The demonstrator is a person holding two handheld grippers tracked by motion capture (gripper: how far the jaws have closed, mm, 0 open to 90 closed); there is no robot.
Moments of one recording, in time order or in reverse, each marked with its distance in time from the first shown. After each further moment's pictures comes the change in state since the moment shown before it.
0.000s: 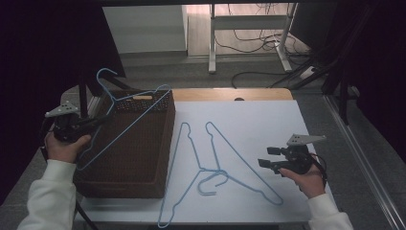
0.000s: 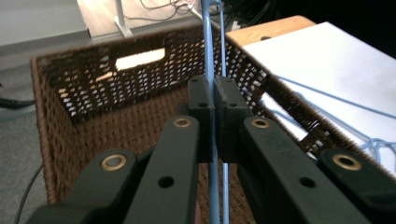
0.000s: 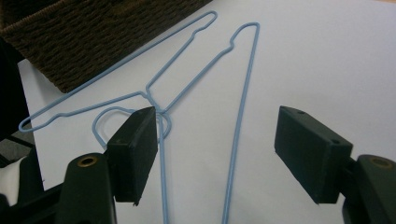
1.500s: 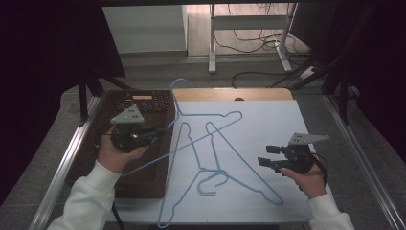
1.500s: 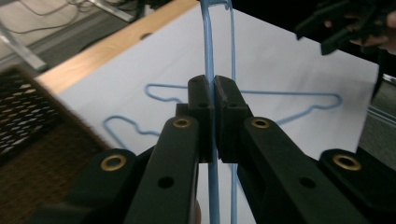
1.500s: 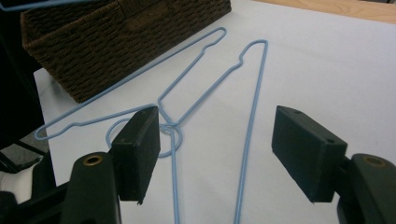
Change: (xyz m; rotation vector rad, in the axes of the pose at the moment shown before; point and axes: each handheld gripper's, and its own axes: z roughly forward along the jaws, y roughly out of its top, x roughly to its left) left arm -0.152 0.051 0.032 0.062 -0.262 0.247; right arm 0.007 0.007 -0.007 -0.042 0.025 -0.014
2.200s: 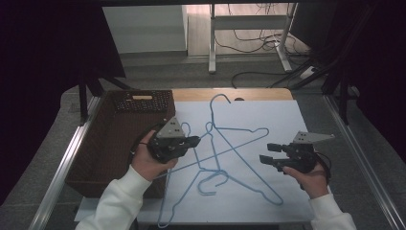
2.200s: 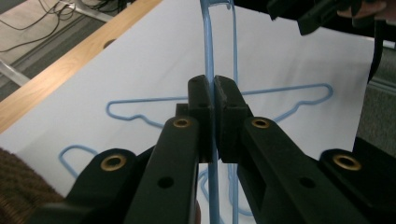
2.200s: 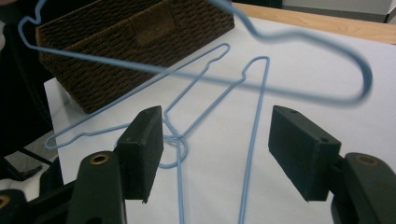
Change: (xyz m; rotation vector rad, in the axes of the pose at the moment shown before) left arm -0.060 0.017 0.060 0.049 -0.035 0.127; right arm 0.004 0.006 -0.008 -0.049 0.016 -0.010
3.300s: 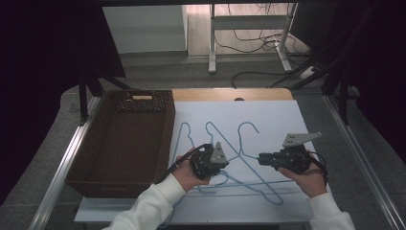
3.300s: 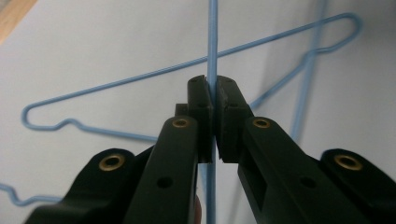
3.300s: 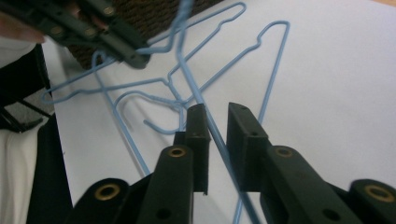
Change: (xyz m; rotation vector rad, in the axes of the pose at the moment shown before) left arm -0.055 -0.012 0.116 0.197 -0.058 0.220; right arm 0.003 0.001 0.013 0.161 0.026 -0.080
